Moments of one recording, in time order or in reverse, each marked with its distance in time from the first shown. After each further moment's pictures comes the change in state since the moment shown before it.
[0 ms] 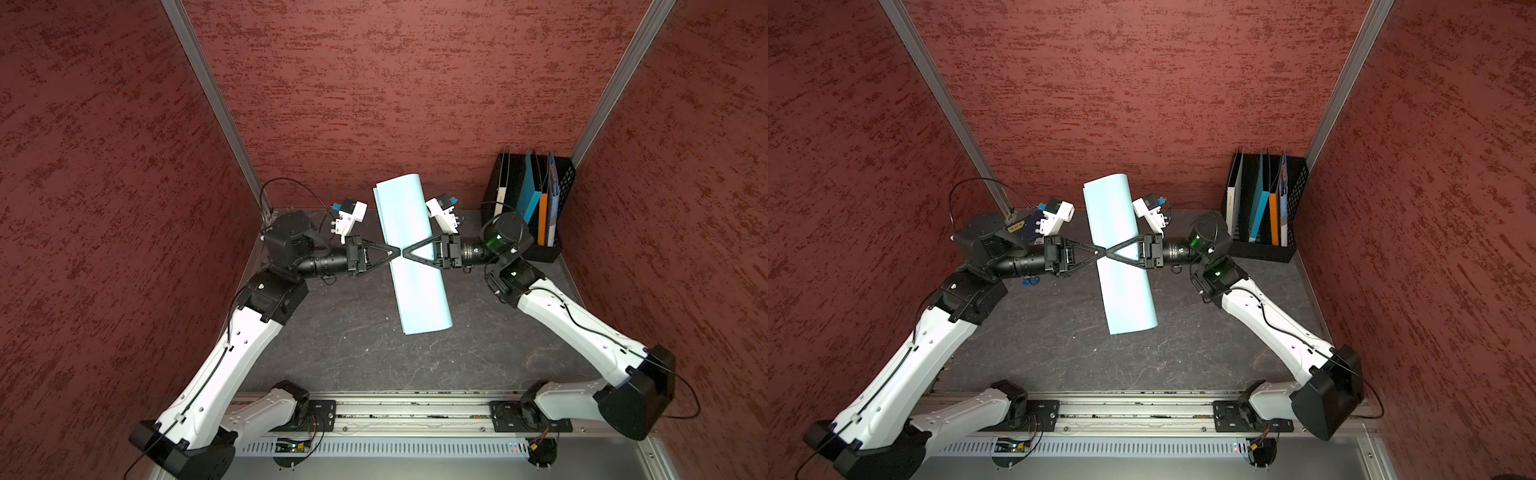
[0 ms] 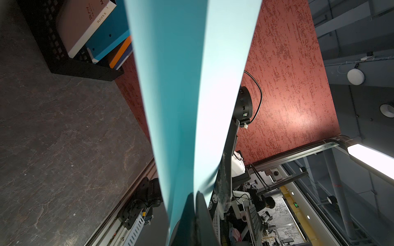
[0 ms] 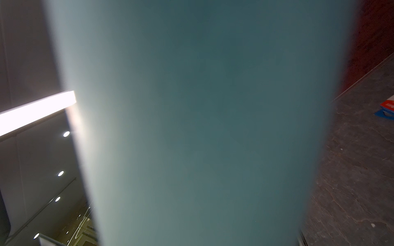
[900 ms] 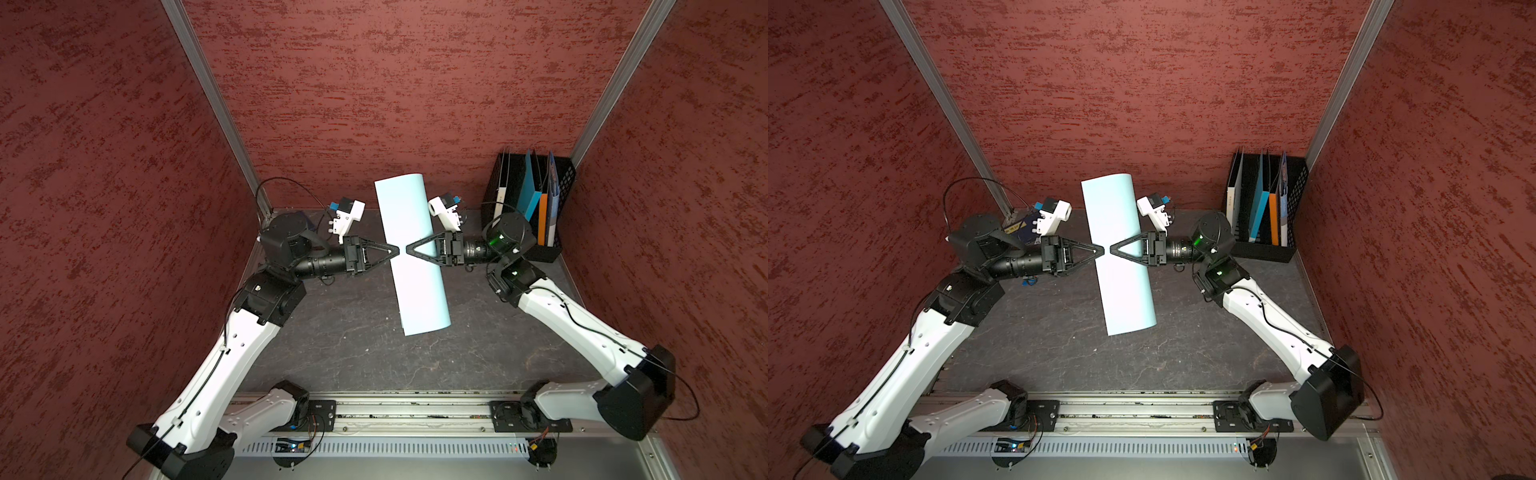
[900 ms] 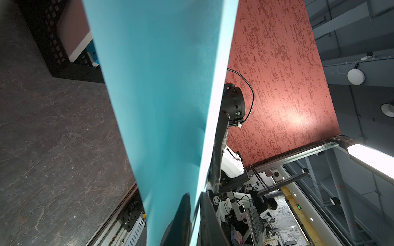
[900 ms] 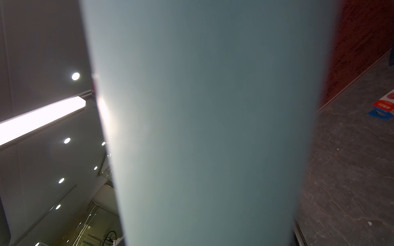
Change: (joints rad) left arm -0.001 -0.010 0.013 -0.011 -0.012 -0.003; right arm -0.029 -0.001 -0.021 0.035 0.000 0.040
